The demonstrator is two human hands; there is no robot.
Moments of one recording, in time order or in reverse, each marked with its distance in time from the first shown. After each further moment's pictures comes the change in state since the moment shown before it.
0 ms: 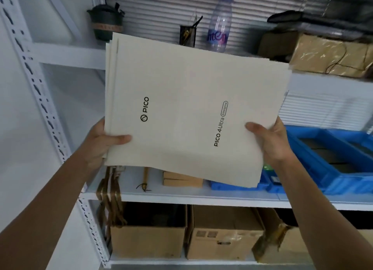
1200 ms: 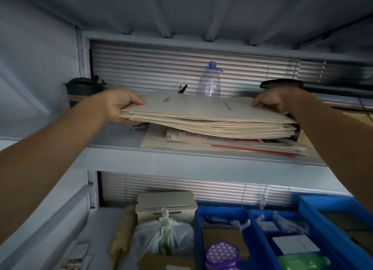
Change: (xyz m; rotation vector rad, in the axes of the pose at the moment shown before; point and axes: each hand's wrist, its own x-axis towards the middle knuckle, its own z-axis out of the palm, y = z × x) left_hand 0.328 0.171 0.117 0.230 -0.011 -0.381; right_hand 0.398 -0.150 -0.024 -0.999 -0.085 0.380
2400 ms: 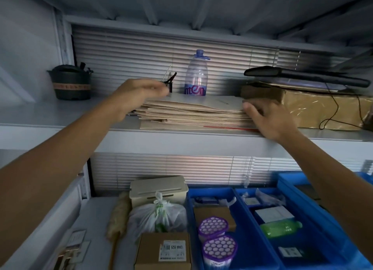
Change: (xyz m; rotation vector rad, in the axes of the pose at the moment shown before) left_hand -0.064 -0.031 0.044 0.391 0.023 0.606; right_hand -0.119 0.085 0.073 -0.369 0.630 -0.592
